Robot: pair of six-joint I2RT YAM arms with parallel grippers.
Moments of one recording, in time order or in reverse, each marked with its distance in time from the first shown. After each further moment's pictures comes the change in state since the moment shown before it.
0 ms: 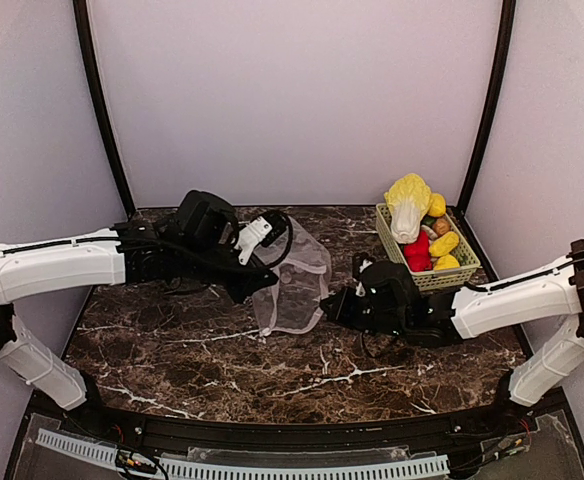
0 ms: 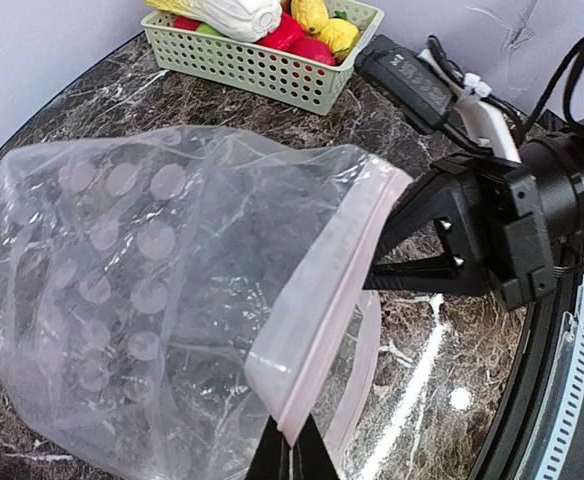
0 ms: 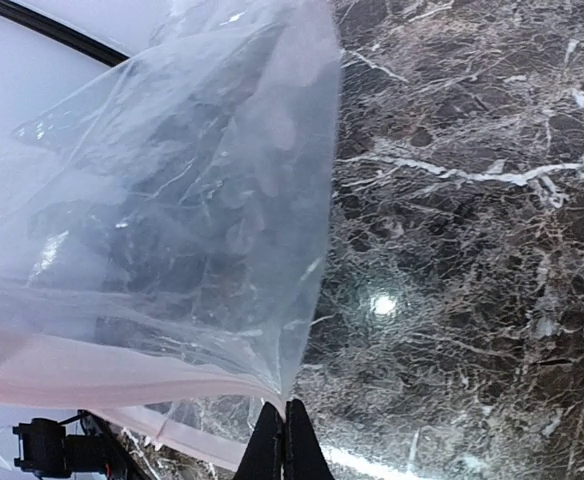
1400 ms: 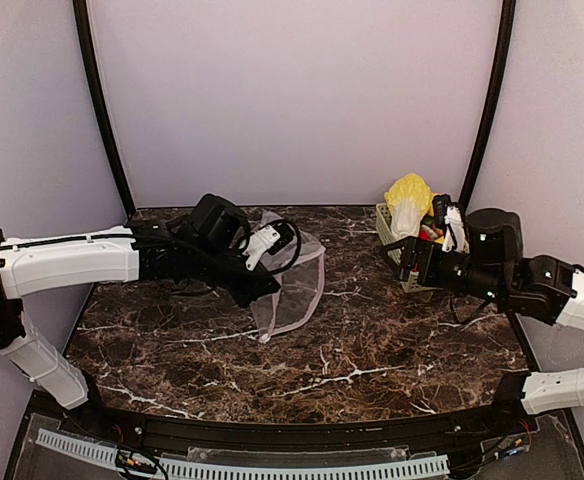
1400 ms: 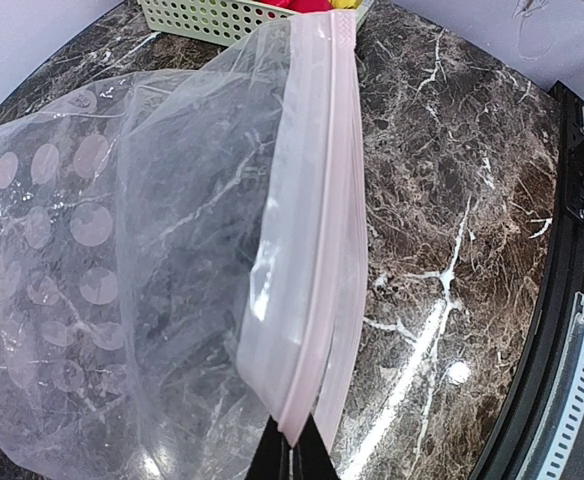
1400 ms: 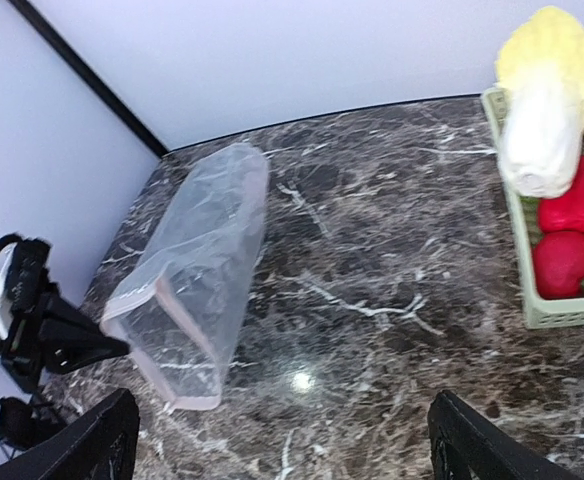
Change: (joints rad) left arm 0.000 0.063 0.041 -0.062 0.008 0.011; right arm -0.152 -0.600 0.086 -0.584 0.045 -0.374
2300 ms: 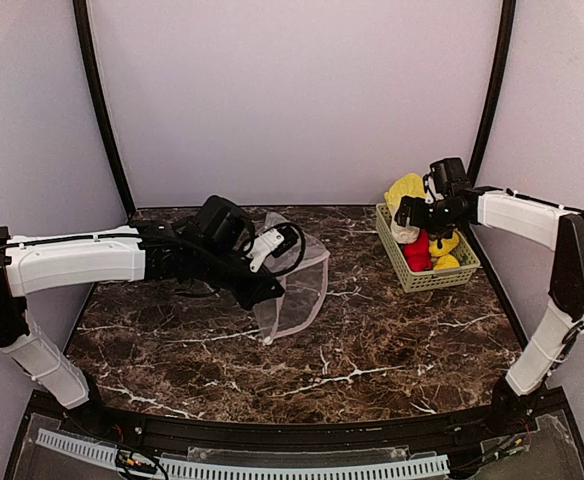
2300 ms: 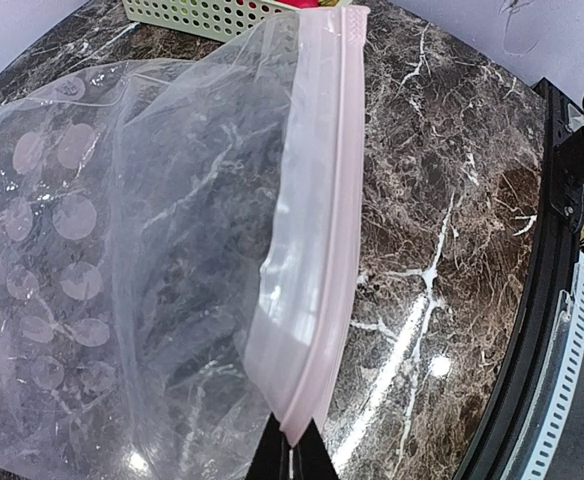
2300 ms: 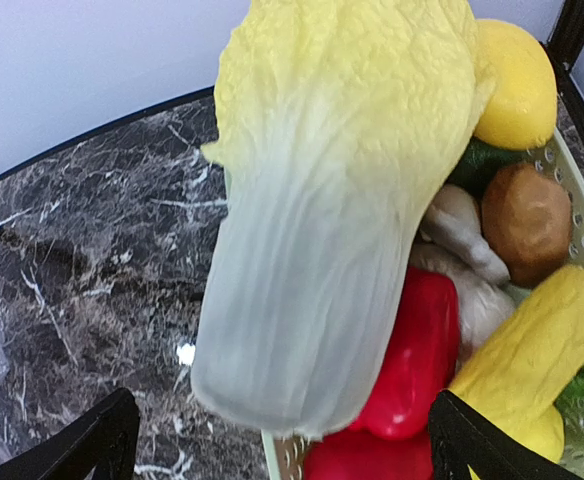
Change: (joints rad) left arm 0.000 0.029 0.011 -0.001 0.051 -0.030; right arm -0.636 0.784 0.469 -0.045 -0.231 -0.254
